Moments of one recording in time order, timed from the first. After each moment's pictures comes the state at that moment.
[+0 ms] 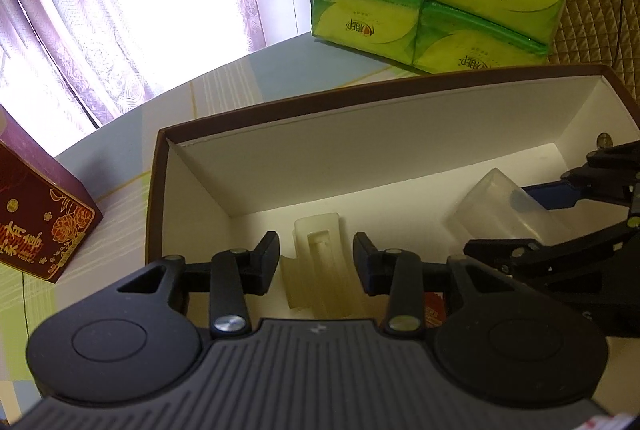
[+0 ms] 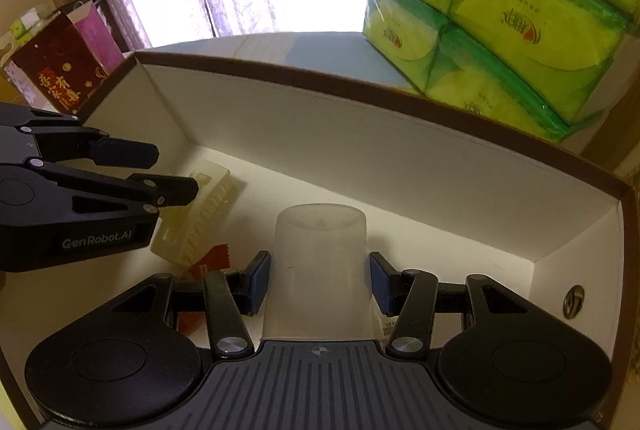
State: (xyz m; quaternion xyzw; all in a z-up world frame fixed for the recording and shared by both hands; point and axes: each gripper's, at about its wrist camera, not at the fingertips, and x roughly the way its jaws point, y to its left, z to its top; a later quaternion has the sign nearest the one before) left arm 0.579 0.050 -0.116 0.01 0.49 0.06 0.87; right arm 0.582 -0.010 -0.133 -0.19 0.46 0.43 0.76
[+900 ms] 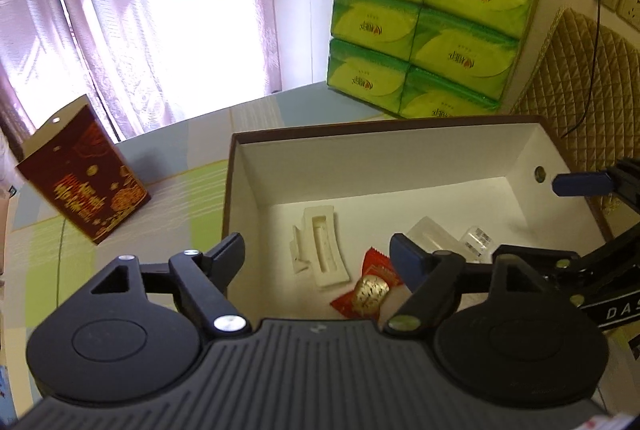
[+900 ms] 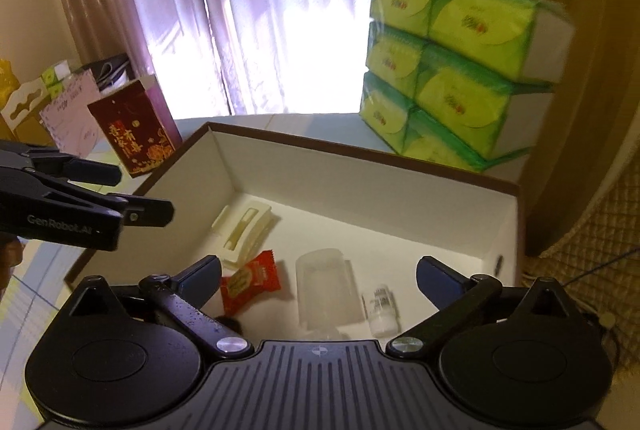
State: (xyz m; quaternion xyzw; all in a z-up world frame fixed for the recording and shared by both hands) left arm 0.489 0.042 -0.041 -0.04 0.42 0.09 0.90; right arm 0.515 -0.092 -0.056 -0.13 0.36 0.45 0.81
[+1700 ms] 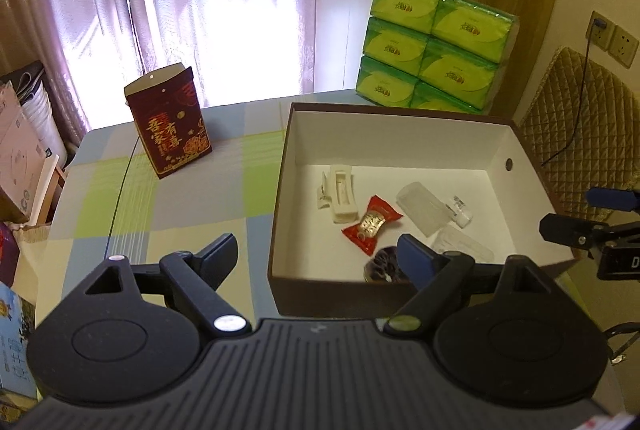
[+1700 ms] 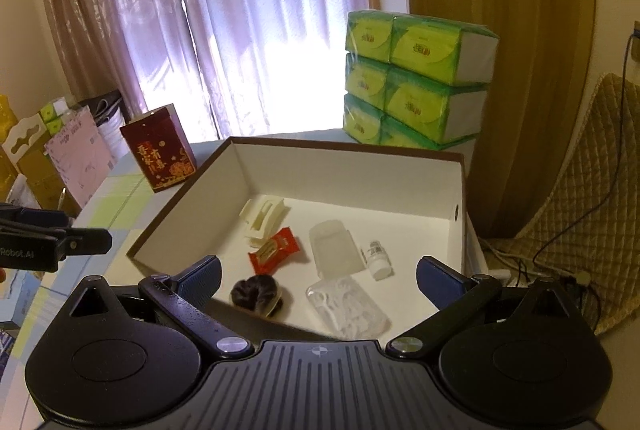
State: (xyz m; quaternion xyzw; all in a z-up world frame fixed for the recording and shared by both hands) left arm 0.349 0.017 0.005 -0.08 0.38 0.14 0.91; right arm 0.428 -0.168 -0.013 -0.08 0.34 0.42 0.84
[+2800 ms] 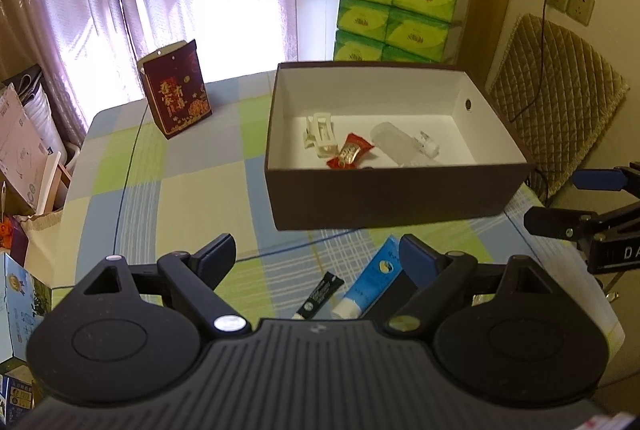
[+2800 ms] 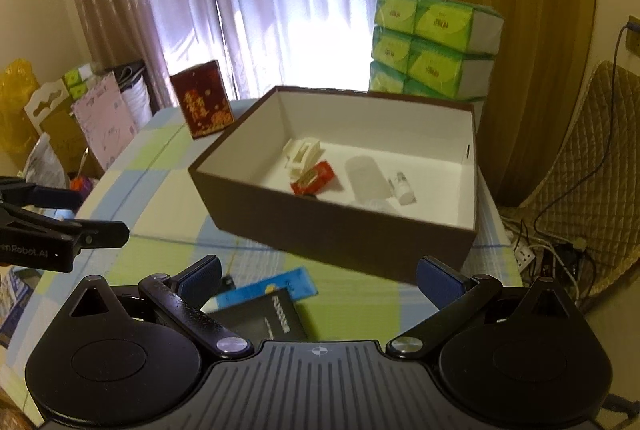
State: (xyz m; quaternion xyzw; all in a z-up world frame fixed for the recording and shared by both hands) left arm 0.244 -0.026 0.003 -0.05 0.40 0.11 0.91; right arm 0.329 -0.209 -0.018 -0.12 0.35 0.43 0.82
